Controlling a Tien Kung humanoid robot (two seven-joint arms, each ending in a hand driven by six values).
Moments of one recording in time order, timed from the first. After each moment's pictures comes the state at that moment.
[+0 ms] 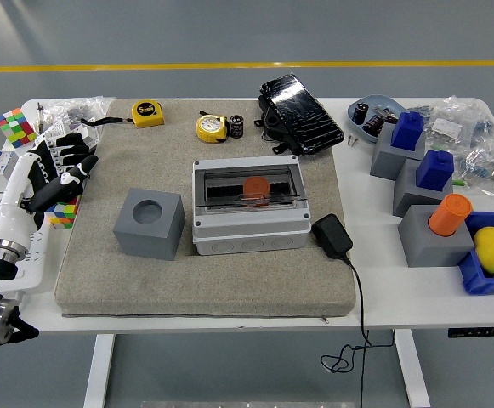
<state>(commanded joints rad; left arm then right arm) -0.03 0.21 -1.45 -1.44 1.28 0.10 -0.15 0.08 -0.07 1.40 0.18 -1.44 0.04 -0.17</state>
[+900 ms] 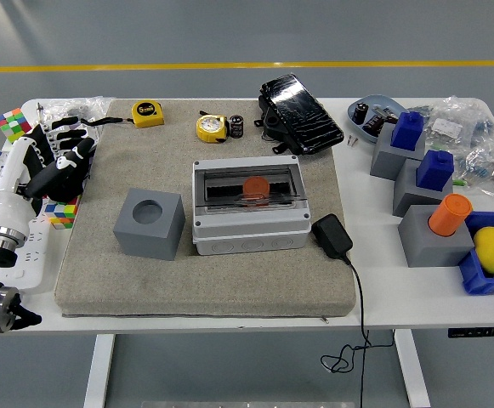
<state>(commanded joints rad) -0.06 0.17 -1.49 -1.46 1.30 0.09 -0.14 0.10 -0.05 1.45 0.18 -1.44 0.03 -0.19</state>
